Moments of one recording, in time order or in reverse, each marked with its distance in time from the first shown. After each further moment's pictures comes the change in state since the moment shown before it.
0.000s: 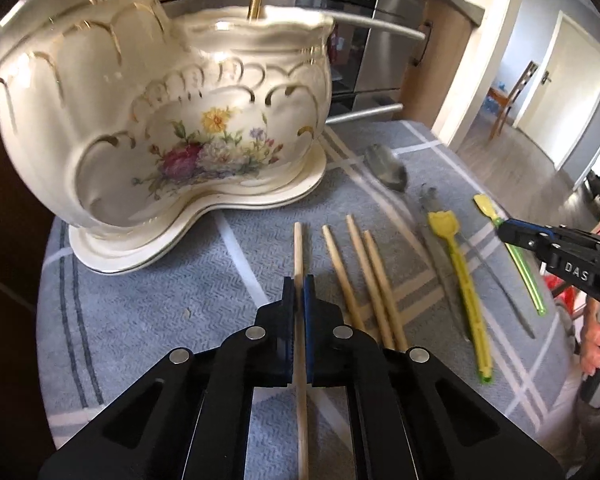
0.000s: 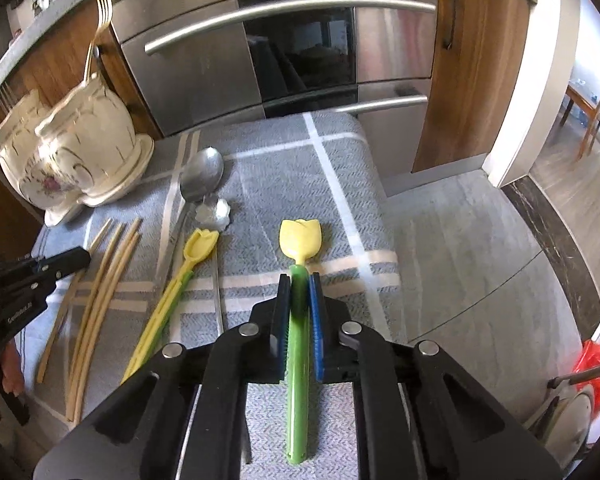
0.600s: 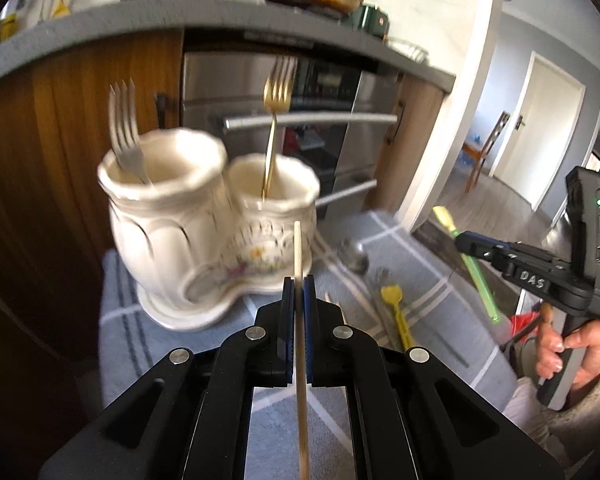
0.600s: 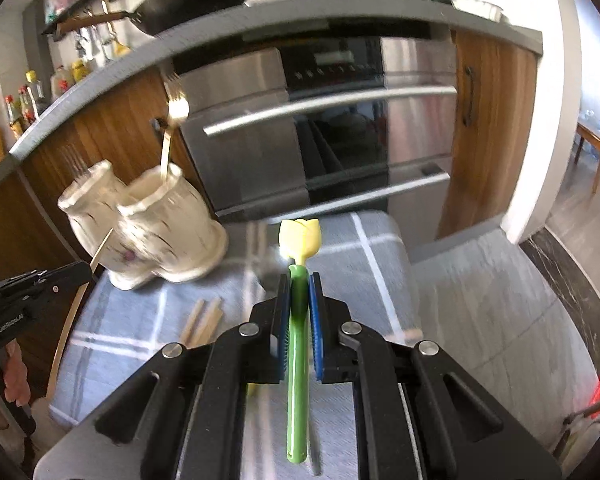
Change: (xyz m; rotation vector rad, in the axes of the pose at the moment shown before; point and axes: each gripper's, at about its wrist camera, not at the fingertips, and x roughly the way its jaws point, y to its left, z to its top) left arm -0.107 0.016 0.017 -0.010 -0.240 -0.067; right arm -0.068 0.041 0.033 -0.036 -0.236 0.116
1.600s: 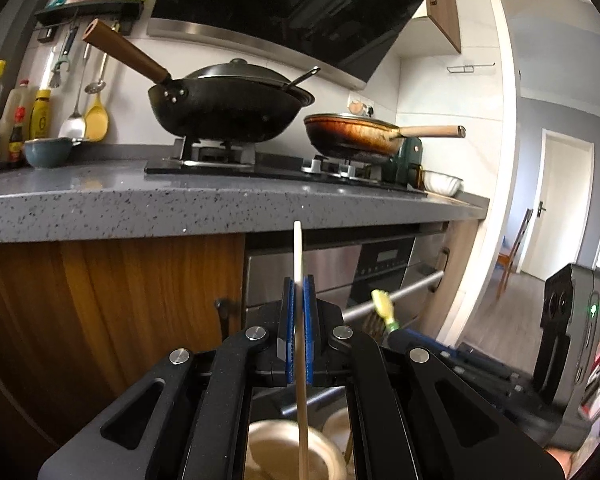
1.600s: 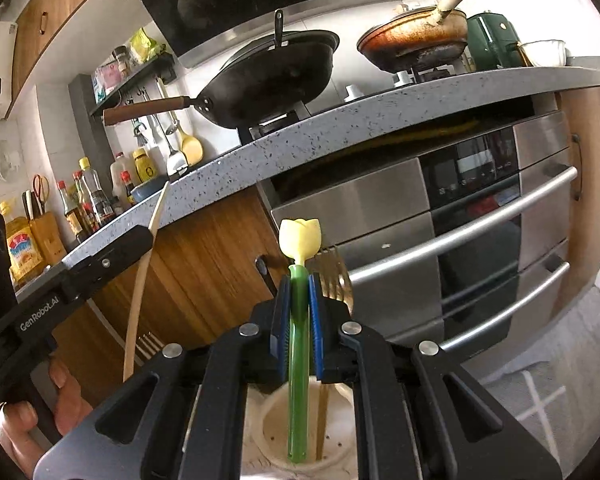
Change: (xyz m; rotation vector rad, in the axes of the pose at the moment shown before) left arm -0.010 0.061 0.142 -0.022 -0.438 0.109; right arm 0.077 0.101 0.121 0.071 -0.290 0.276
